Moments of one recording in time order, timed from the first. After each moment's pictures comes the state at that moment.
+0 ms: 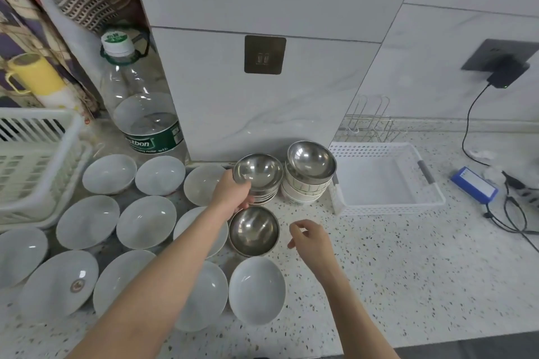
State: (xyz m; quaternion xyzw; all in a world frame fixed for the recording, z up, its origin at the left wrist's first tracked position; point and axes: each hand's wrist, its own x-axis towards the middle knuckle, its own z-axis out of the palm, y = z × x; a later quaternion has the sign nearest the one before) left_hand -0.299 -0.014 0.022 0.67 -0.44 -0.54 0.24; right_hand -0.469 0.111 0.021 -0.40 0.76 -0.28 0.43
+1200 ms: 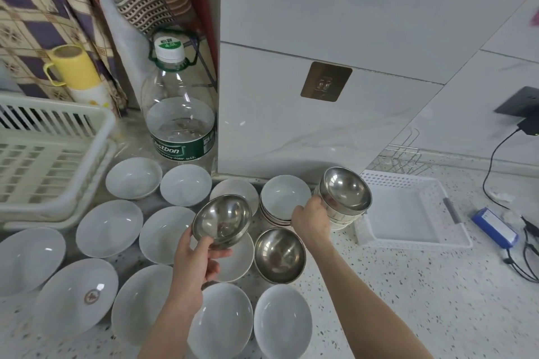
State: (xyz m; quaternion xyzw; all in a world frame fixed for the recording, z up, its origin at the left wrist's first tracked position) left_hand -0.191 0.082 0.007 0.60 -0.21 -0.60 0.48; right_hand -0.399 0.006 0.047 -0.45 0.83 -0.16 0.29
